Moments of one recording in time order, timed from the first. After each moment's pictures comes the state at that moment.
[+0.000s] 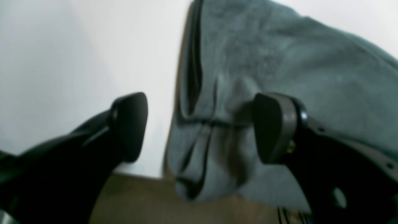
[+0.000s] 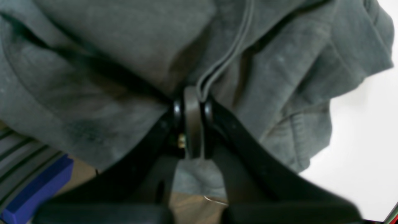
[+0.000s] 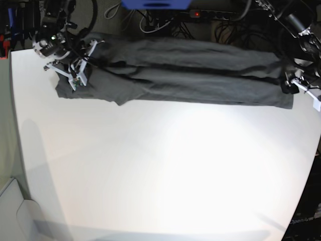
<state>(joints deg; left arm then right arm) -1.2 -16.5 -51.6 79.0 -22.1 -40.5 67.5 -21.4 -0.9 19.3 107.4 -0.9 39.7 -58.7</state>
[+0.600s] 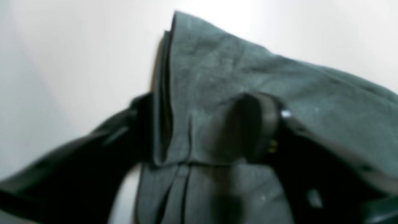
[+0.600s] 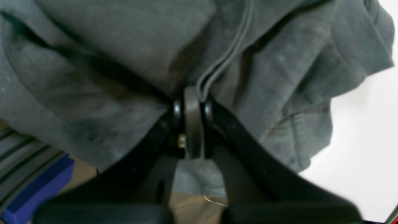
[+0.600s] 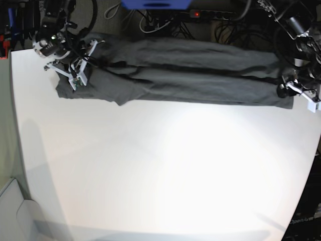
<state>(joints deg) -1.7 -17.4 -48.2 69.1 -24.0 -40.6 59.2 -21.5 -0.9 19.3 107.4 -0.9 39.7 -58.5</state>
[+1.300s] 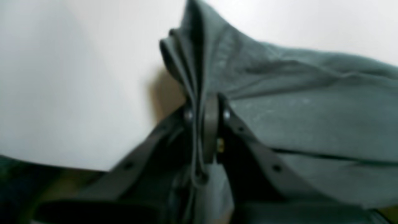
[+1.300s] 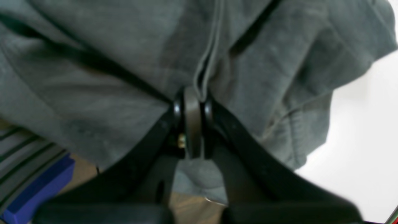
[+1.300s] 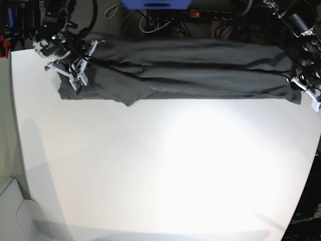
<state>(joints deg) -0.9 -18.7 -47.8 81.6 -22.1 -40.6 70.0 -21.5 -0.9 19.3 107.3 -0.8 39.7 -58.4</state>
